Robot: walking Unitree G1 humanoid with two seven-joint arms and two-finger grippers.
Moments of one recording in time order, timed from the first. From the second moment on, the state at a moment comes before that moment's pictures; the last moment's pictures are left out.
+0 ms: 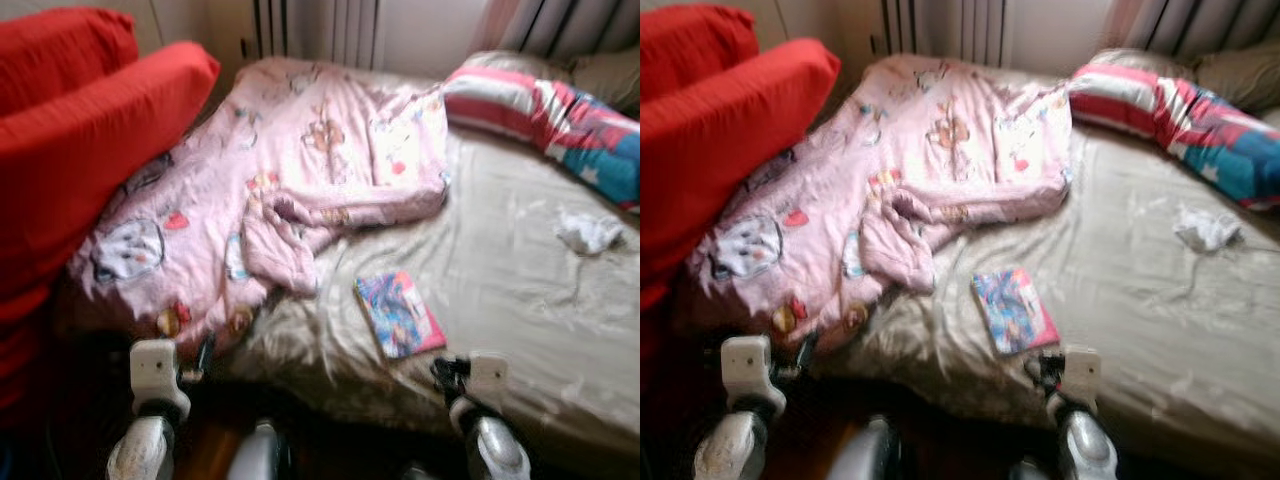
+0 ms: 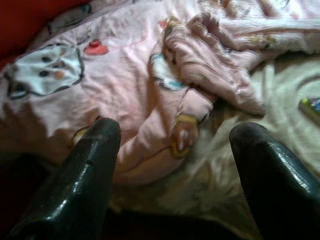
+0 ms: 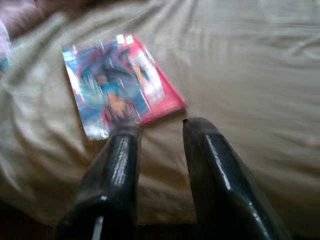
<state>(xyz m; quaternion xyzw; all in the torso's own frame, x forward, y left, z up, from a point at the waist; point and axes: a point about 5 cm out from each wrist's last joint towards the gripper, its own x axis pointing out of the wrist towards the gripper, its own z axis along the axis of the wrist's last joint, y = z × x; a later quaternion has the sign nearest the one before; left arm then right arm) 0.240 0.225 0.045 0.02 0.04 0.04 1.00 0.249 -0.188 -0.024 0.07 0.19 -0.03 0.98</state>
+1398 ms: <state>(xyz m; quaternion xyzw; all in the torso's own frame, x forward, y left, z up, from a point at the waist) 0.246 0.213 0.046 0.02 0.04 0.02 1.00 0.250 -0.185 -0.024 0.06 0.19 -0.02 0.98</state>
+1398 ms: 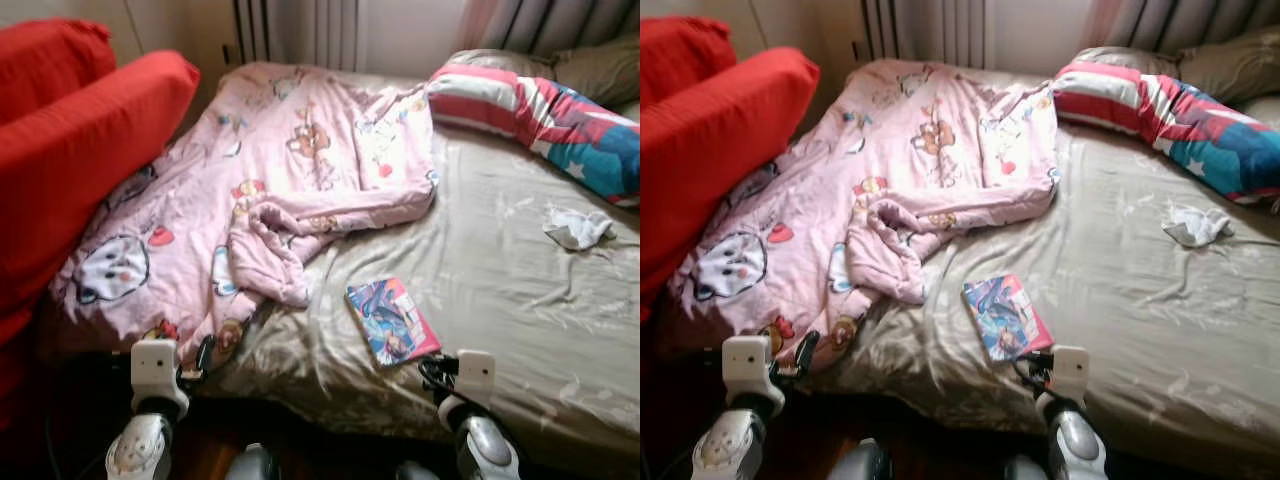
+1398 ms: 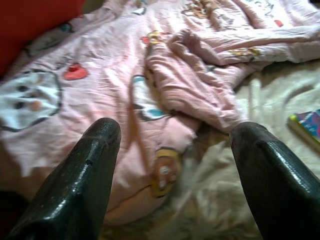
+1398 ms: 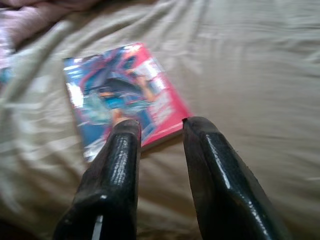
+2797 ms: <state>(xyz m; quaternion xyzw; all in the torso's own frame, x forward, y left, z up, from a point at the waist) 0.247 0.217 0.049 0.04 0.03 0.01 1.00 0.260 -0.173 -0.019 0.07 0.19 0.00 0.98</state>
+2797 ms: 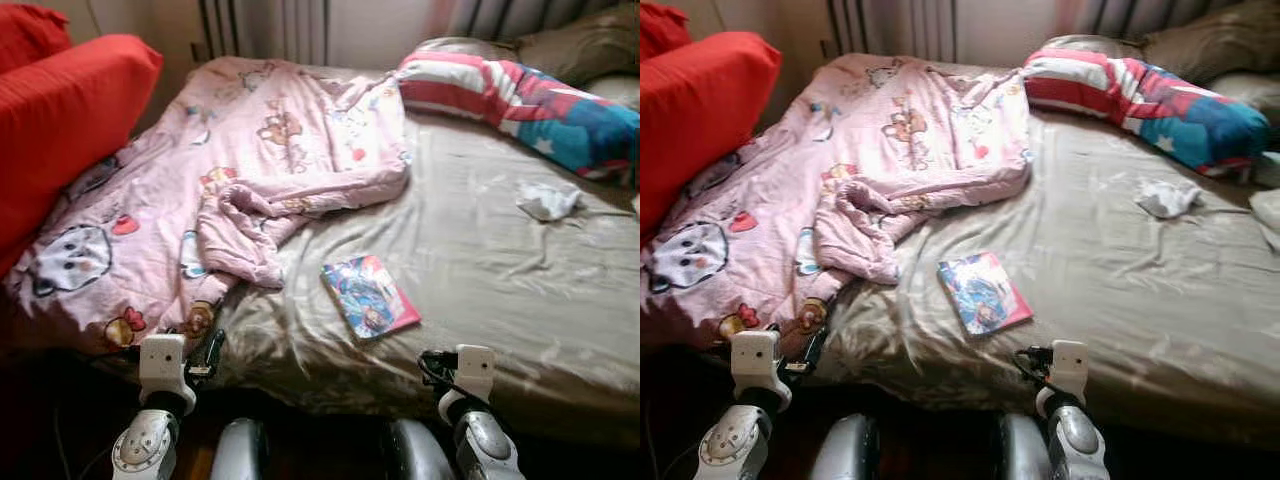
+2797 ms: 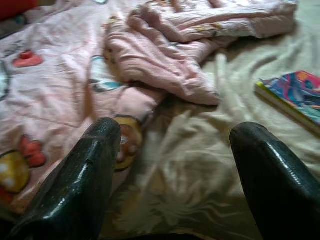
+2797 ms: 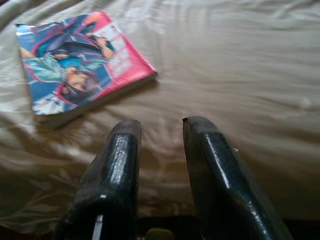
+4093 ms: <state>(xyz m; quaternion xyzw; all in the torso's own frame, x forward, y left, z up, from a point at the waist) 0.249 0.210 0.045 0.03 0.04 0.00 1.00 0.267 -0.176 -0.012 0.08 0.16 0.00 0.98</state>
